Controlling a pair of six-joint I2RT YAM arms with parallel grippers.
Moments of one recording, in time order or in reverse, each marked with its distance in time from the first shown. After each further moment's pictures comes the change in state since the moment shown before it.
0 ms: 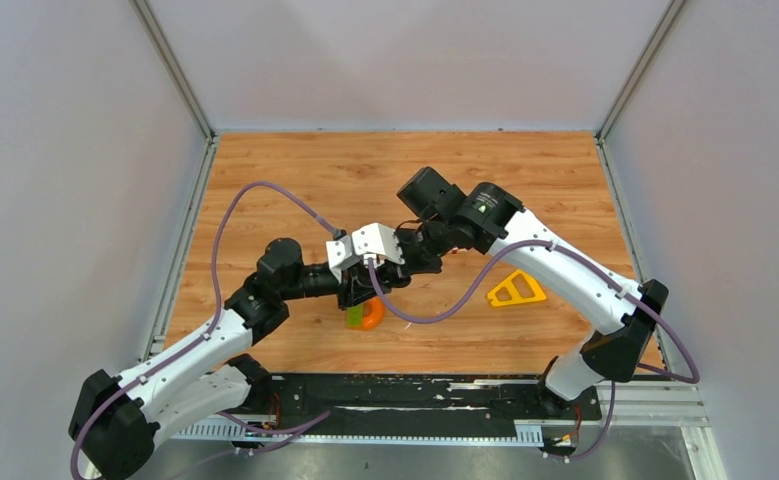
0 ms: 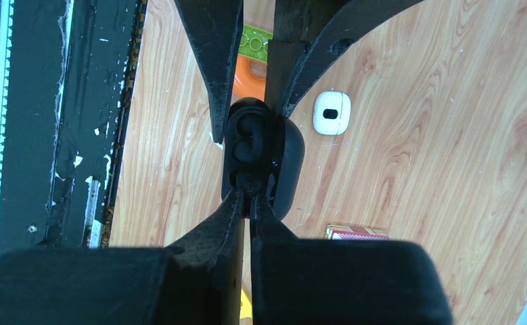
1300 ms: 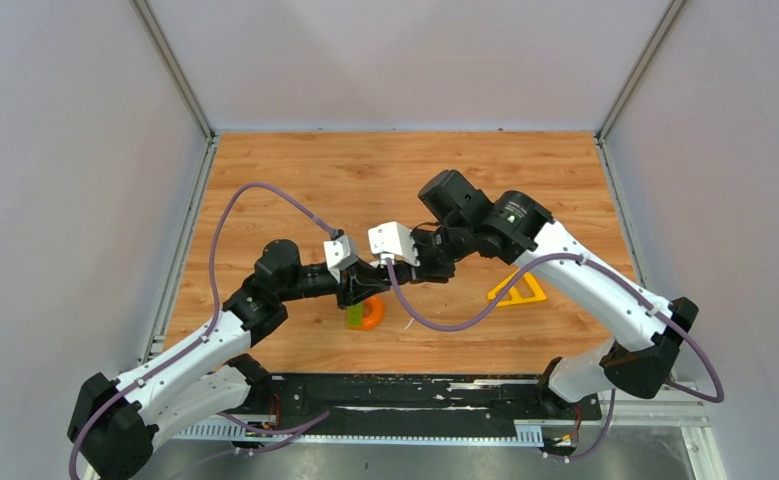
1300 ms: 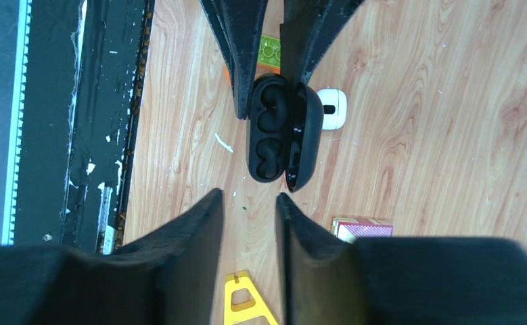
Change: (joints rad) left arm -0.001 -0.019 -0.008 0.008 -0.026 -0.002; right arm -0.010 -0.111 -0.090 0.049 -0.008 0.051
